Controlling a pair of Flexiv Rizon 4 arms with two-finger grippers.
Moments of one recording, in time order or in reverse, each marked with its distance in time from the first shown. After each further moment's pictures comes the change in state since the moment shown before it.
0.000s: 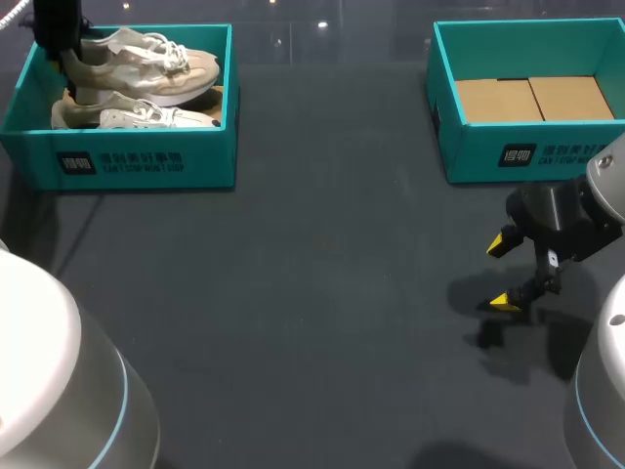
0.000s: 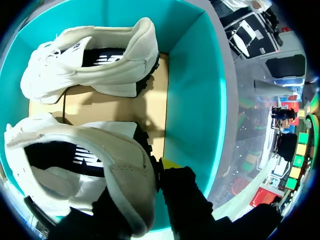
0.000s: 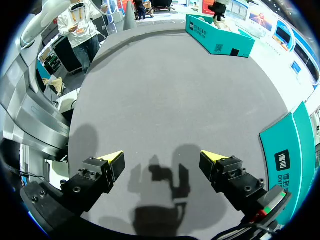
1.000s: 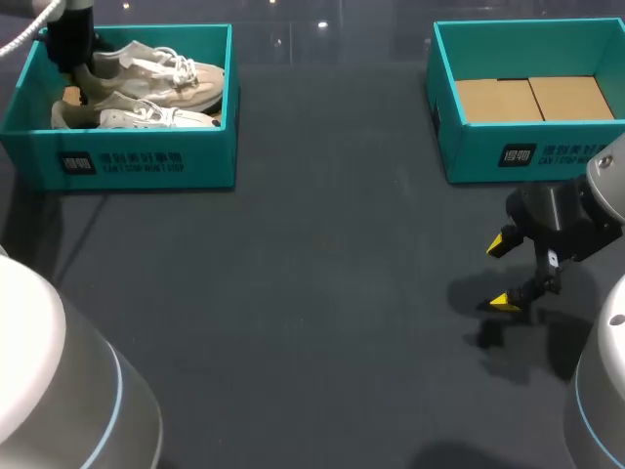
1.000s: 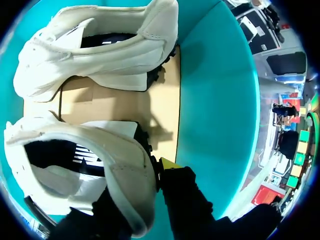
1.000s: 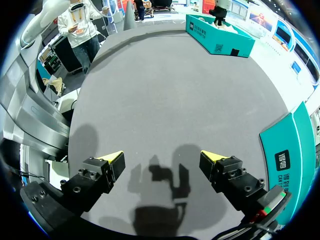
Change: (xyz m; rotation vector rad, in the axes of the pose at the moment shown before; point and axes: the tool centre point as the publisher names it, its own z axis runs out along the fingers) left arm -0.018 0.000 0.028 -0.013 -0.018 0.007; right arm 0.000 0.000 0.000 0.000 0.000 0.000
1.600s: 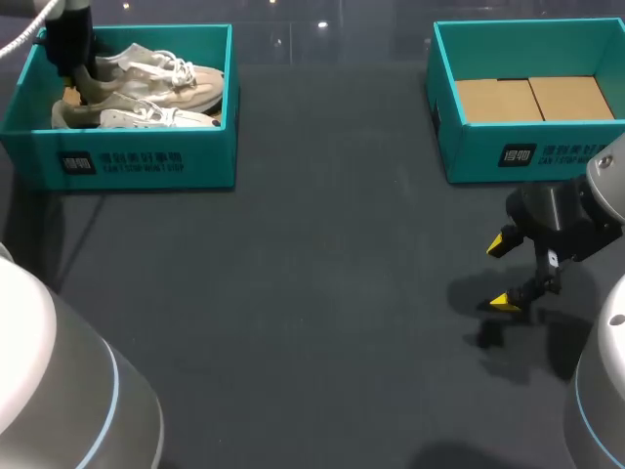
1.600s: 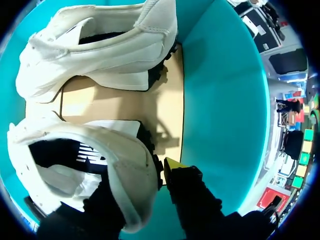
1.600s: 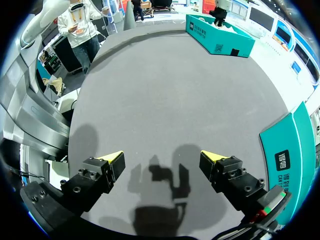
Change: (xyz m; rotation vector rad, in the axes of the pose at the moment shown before) left arm -0.002 -0.001 0.010 0.045 -0.044 0.009; right arm 0.000 0.000 0.000 0.000 0.000 0.000
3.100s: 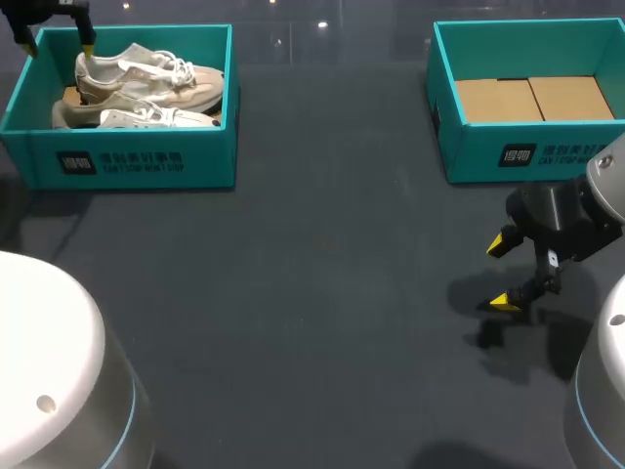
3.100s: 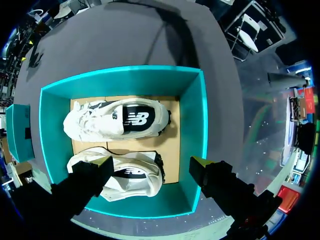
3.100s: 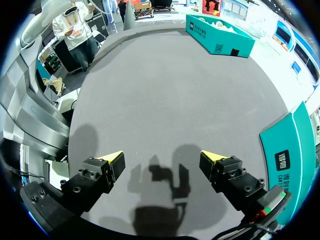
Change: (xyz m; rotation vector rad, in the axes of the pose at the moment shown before) left arm 0.004 -0.083 -0.130 0.027 -0.155 0.061; right arm 0.000 0.000 0.000 0.000 0.000 0.000
